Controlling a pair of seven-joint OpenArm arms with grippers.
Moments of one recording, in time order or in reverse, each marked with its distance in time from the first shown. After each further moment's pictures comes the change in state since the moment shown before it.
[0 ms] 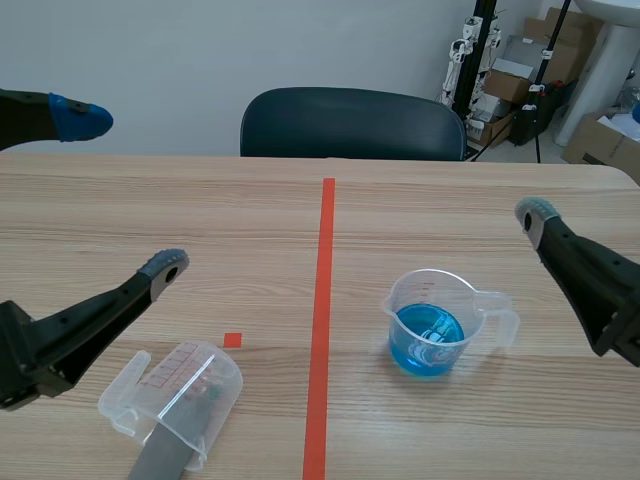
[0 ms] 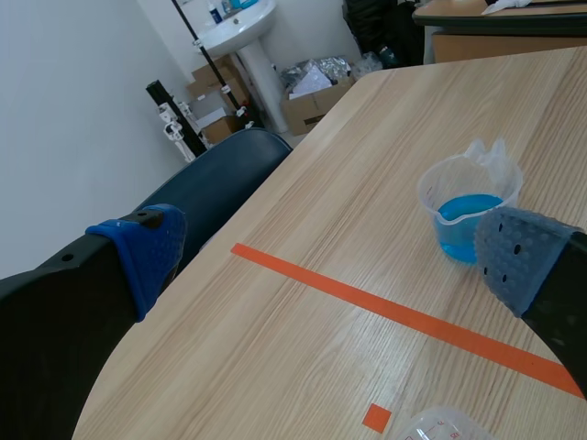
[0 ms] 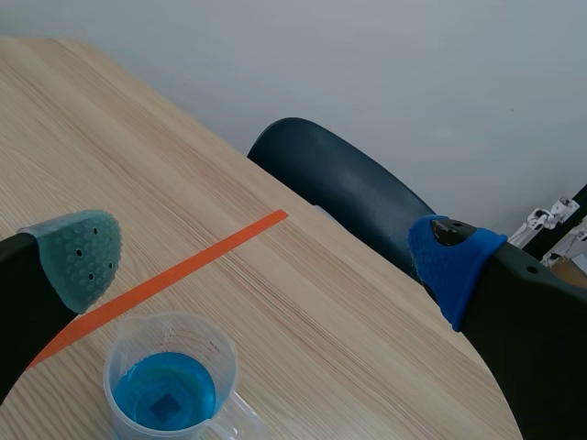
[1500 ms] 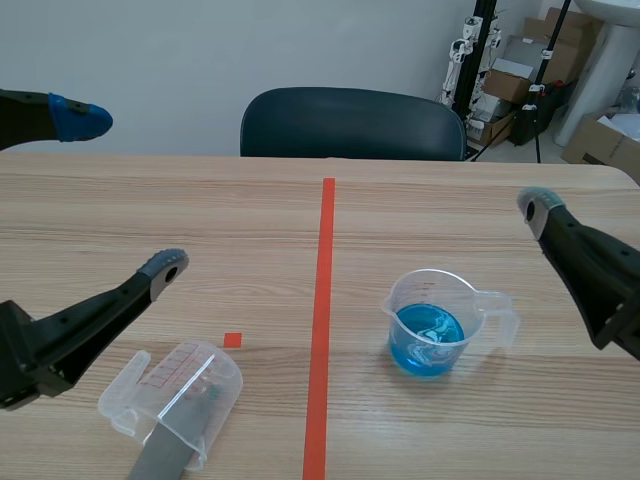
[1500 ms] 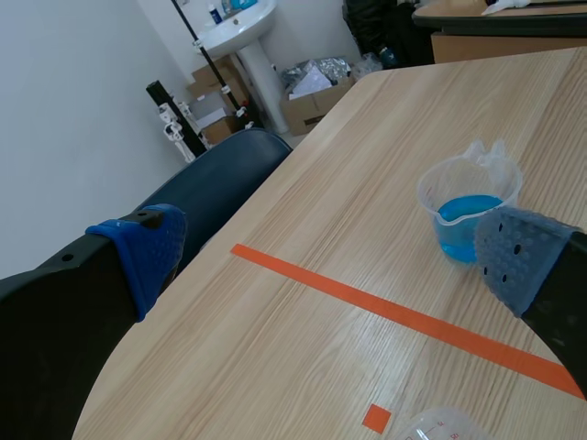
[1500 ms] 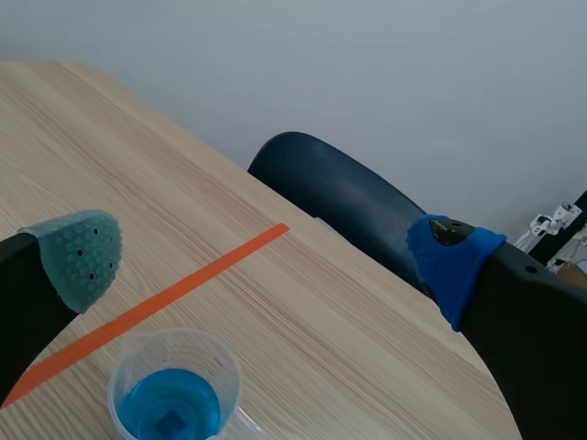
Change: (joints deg) left arm 0.0 0.0 0.0 0.0 0.0 0.0 0.0; right arm 0.0 0.0 0.0 0.0 1.6 0.0 1.2
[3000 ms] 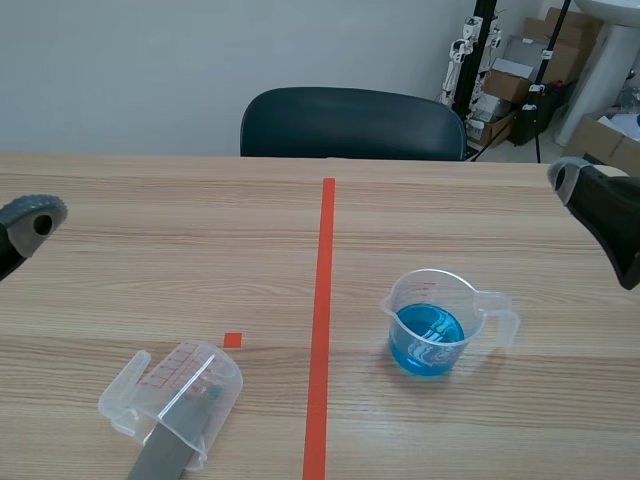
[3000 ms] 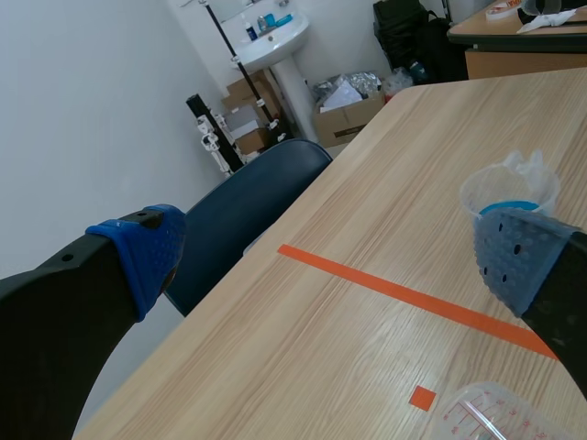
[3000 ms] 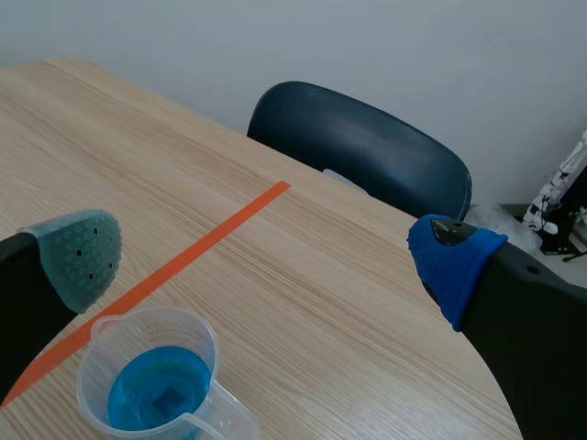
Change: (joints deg) left arm 16.5 -7.1 -19.5 0.0 -8.4 0.2 -10.2; right arm 10.0 12.1 -3.4 -12.0 22.6 2.9 -13.2
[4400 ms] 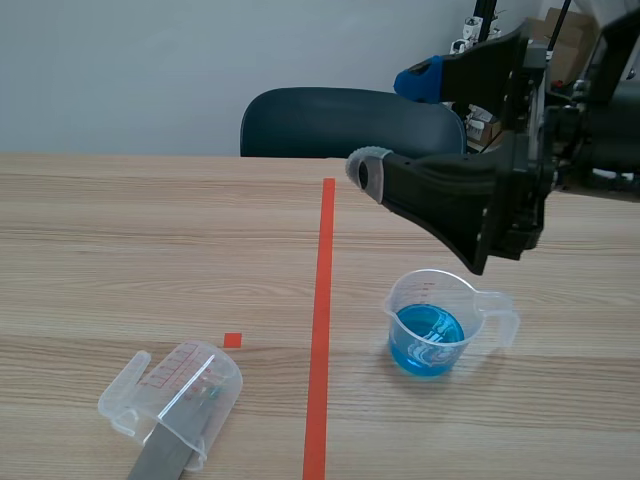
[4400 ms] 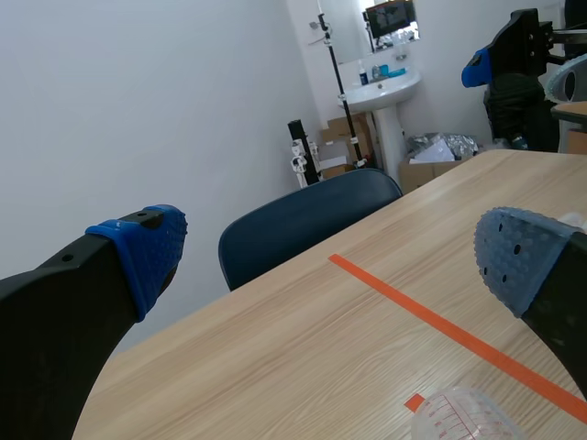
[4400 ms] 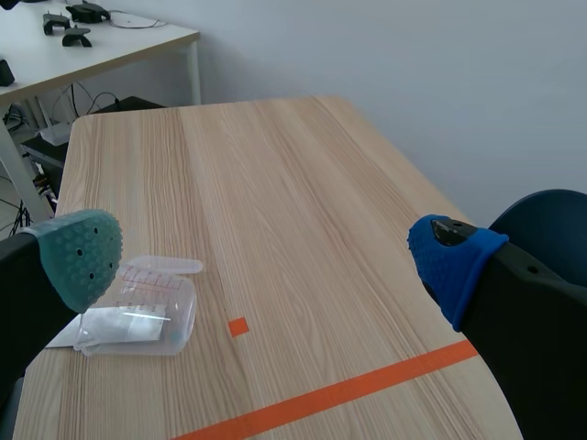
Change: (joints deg) left arm 16.3 12.2 -0.8 -5.1 0.4 10.3 -22.7; right arm 46.3 18.9 -57.9 0.1 10.9 -0.1 4.0
